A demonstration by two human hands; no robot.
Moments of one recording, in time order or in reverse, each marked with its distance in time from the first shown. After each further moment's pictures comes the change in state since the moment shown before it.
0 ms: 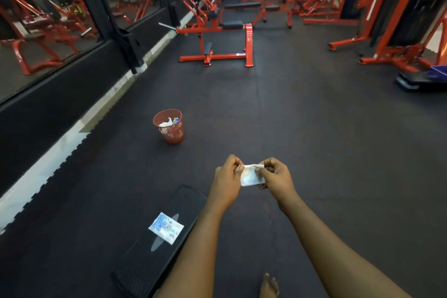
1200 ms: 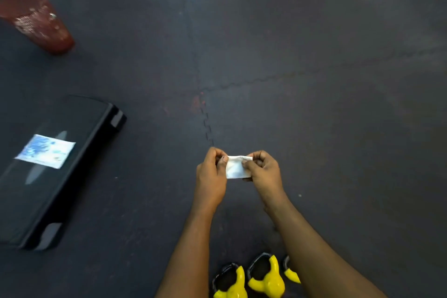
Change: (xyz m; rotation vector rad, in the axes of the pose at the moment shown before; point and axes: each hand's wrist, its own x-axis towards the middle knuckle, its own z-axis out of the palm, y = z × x) left_hand -0.256 -0.288 0.437 -0.061 -0.159 -0.148; right_hand -0.133 0.531 -0.171 0.119 0.317 0.300
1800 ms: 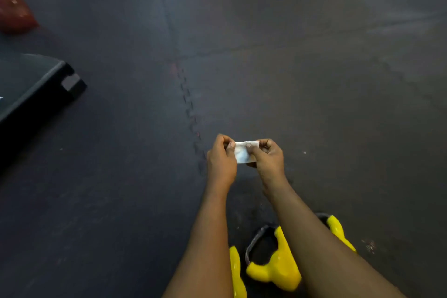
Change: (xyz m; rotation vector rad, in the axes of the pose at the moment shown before) left_hand -0.075 -0.226 0.180 -0.065 0.010 0.046; right_hand 0.030 0.293 -0.045 0.122 0.179 -0.102
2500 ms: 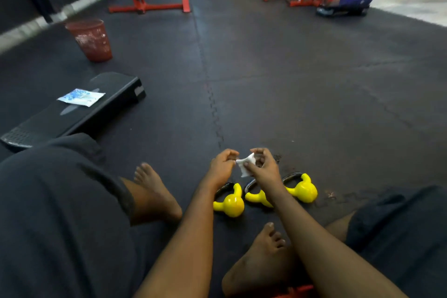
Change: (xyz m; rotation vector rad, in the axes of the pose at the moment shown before) left_hand -0.230 0.033 -0.115 -0.049 -0.240 -0.054; right_hand -0.247 0.002 -0.086 -0.185 -0.236 -0.314
